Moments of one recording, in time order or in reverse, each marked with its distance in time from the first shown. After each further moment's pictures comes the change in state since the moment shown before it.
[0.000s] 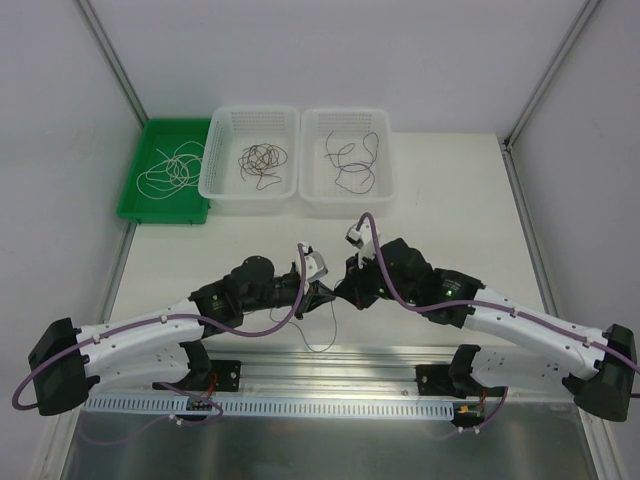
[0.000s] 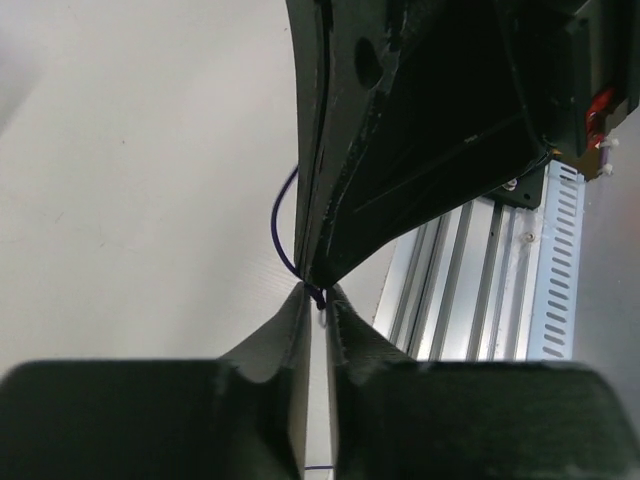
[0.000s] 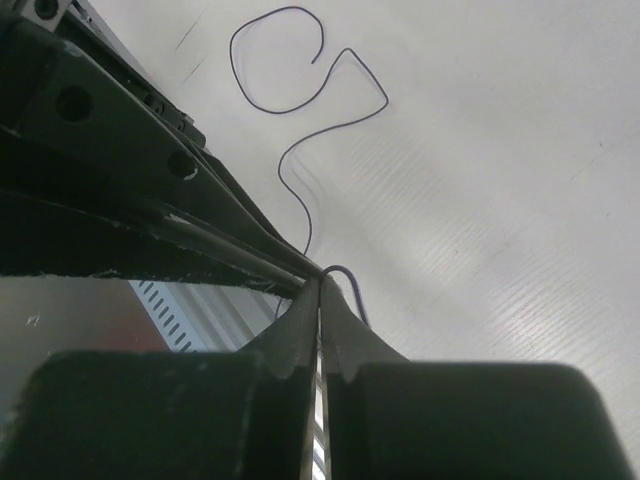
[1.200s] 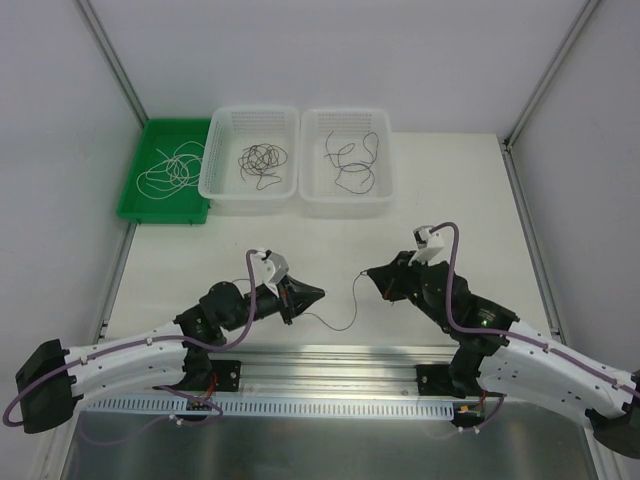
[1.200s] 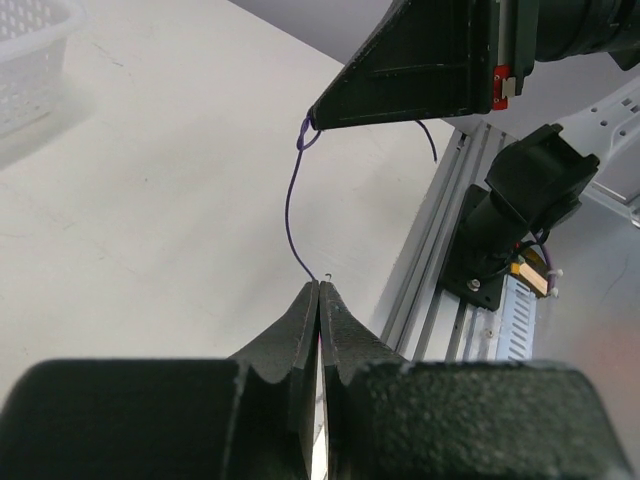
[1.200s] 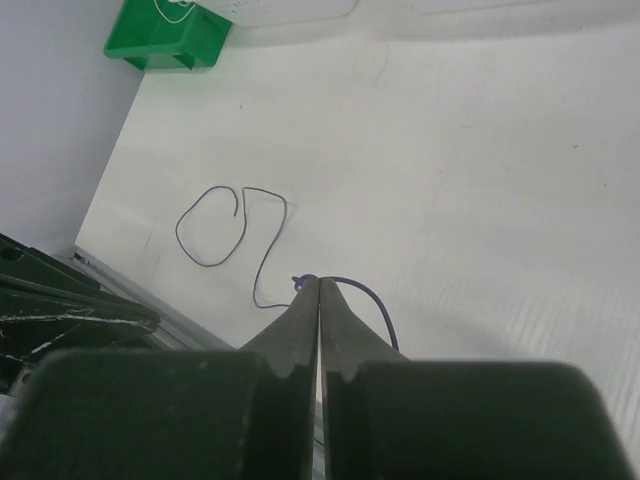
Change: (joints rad) left arm -0.006 -0.214 -0.269 0.333 -0.148 -0.236; right arm -0.063 -0.348 -0.277 0.146 0.370 0.277
